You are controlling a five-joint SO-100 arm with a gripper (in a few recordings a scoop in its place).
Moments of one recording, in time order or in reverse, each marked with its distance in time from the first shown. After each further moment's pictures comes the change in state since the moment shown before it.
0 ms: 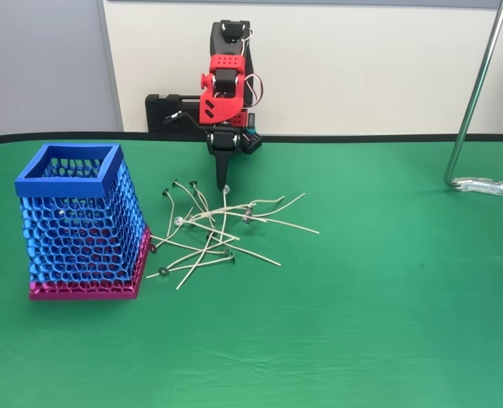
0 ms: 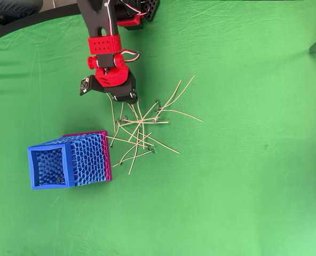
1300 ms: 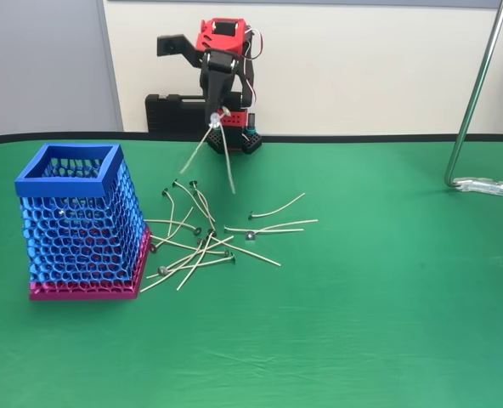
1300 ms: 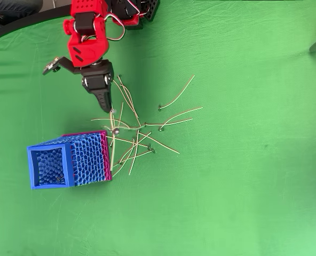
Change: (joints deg) arm 2.3 22.5 -10.2 -4.0 -7.6
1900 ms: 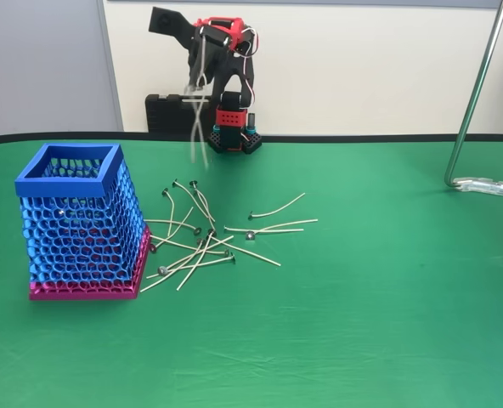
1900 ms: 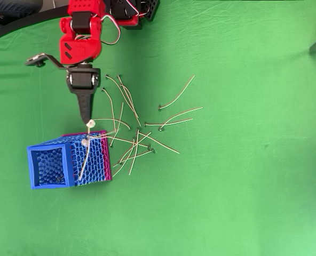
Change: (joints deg) arm 3.5 0.2 -0.1 -22.0 -5.0
